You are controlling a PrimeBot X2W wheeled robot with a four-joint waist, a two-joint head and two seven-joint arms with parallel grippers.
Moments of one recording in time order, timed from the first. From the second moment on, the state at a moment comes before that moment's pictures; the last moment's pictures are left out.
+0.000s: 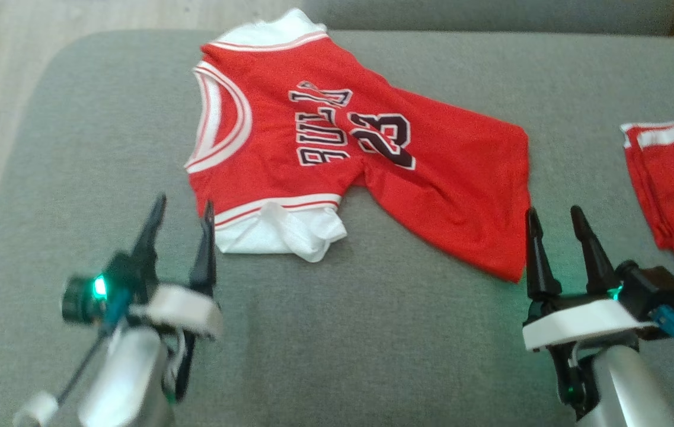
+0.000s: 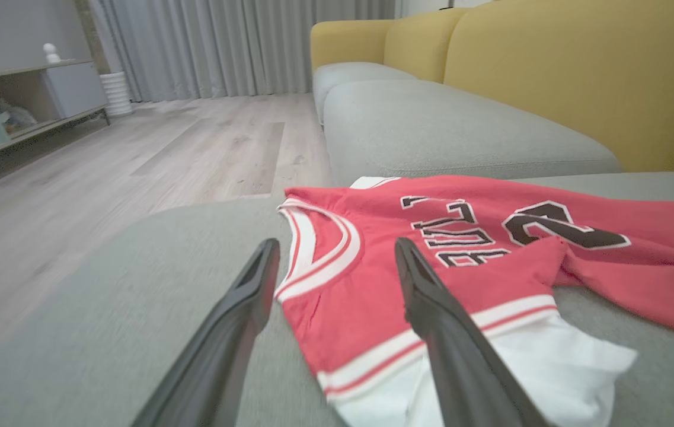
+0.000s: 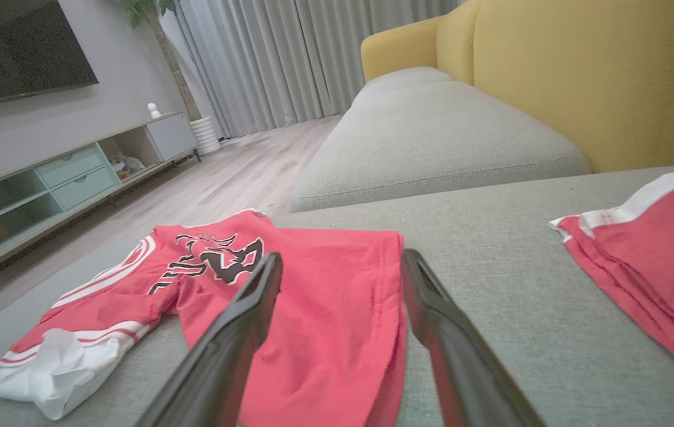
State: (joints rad) left arm -0.39 0.18 -0.36 0.55 -0.31 0.05 -0.25; right arm -0.13 -0.05 0.06 0.31 0.23 0.13 -0.25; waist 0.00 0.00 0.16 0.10
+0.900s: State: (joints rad) left arm -0.36 0.16 -0.42 0.58 -0.29 -0.01 -0.17; right arm -0.12 -0.05 0.09 0.31 0.22 0.13 -0.25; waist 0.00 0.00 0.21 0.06
